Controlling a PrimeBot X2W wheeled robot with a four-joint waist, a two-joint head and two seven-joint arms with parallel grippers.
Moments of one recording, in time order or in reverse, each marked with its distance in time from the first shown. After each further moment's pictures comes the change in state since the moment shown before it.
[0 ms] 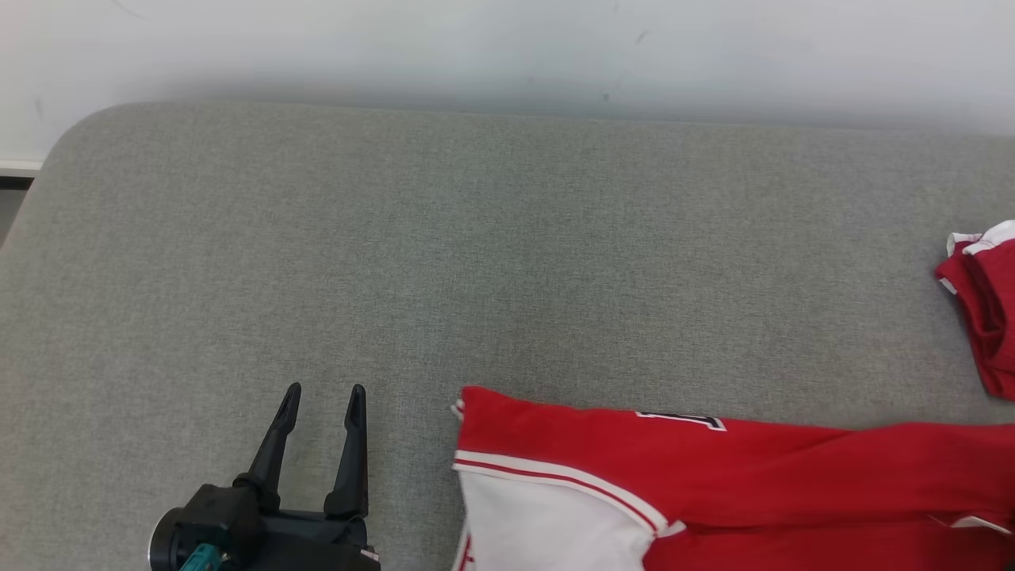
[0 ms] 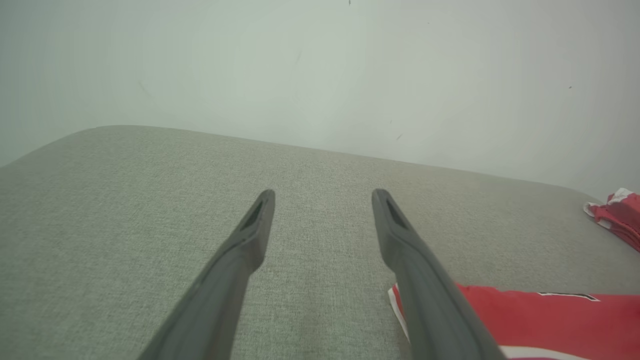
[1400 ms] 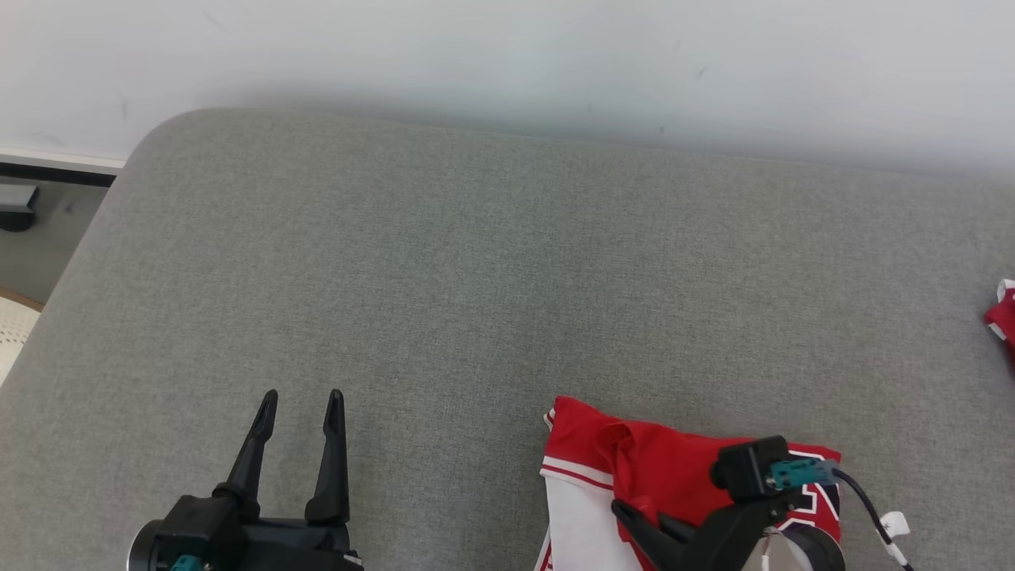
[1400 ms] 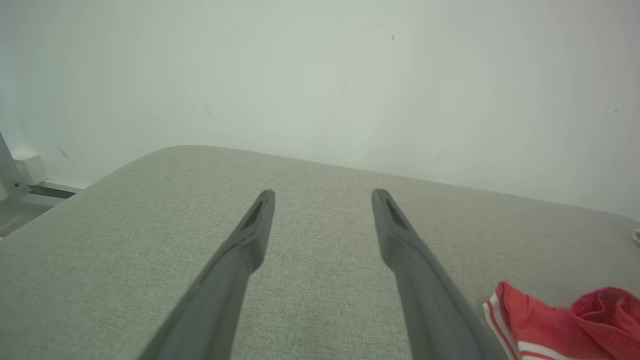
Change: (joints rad) left arm 0.026 -0.005 0.052 -0.022 0.028 -0.002 0.000; right arm 0.027 -0.001 0.783 -0.135 0.279 0.000 0.061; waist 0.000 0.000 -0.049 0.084
